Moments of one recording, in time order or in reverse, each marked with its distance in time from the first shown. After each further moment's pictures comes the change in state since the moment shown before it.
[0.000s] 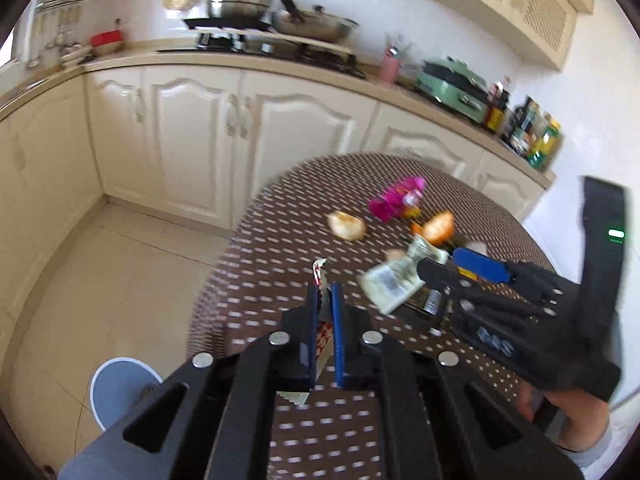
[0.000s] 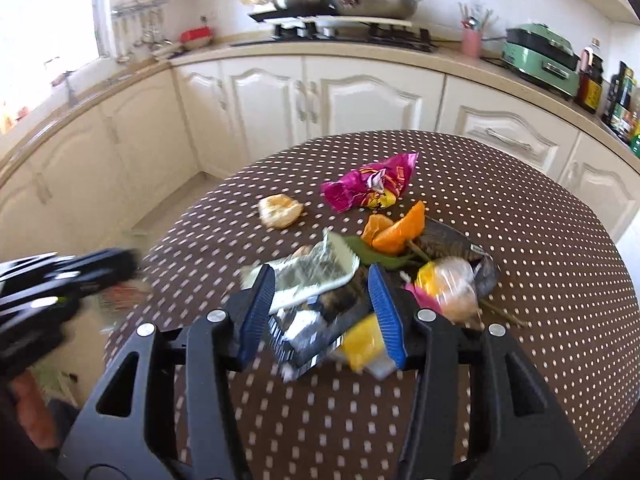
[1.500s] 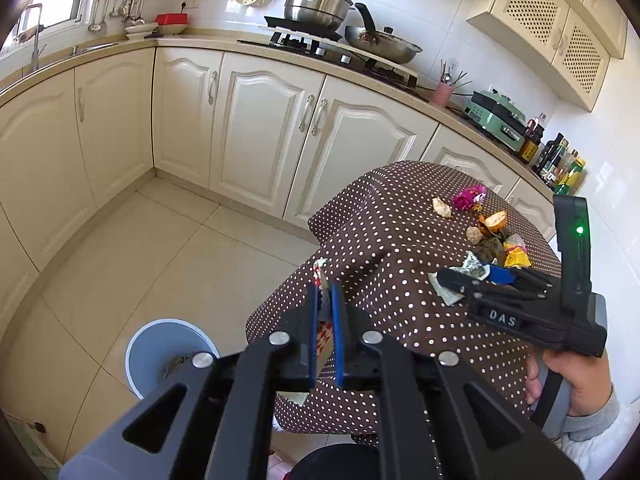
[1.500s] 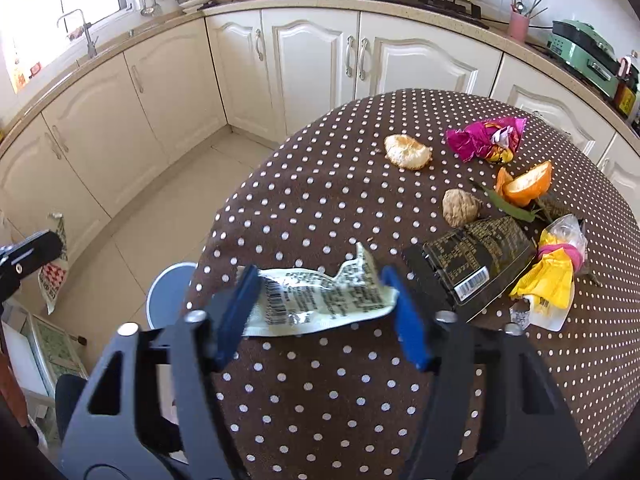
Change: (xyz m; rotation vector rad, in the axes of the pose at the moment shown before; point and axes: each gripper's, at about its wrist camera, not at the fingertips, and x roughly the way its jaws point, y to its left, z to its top) left arm -0.086 0.108 -0.057 -0.122 -0.028 0.076; right arm 0.007 0.097 -0.032 -0.079 0.140 0.061
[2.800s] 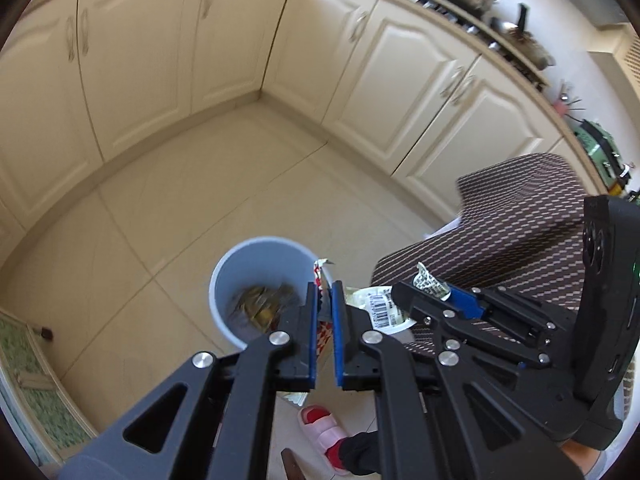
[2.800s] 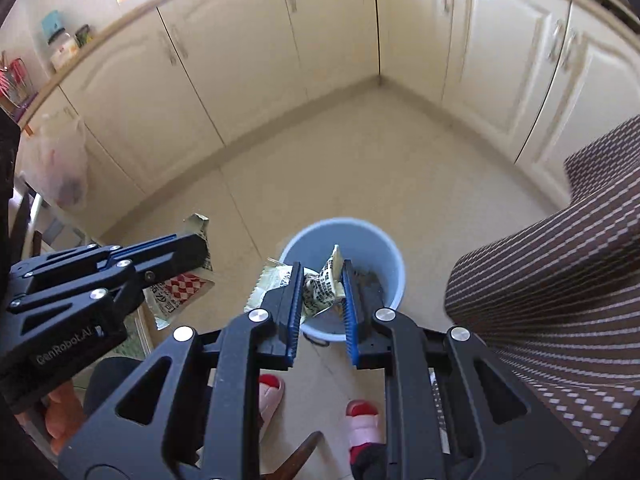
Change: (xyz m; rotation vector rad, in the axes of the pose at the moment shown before) left arm 0.023 0.223 -0.103 -0.298 0.147 0.207; right arm 0.133 0.271 -0.055 -0.256 0.153 0.349
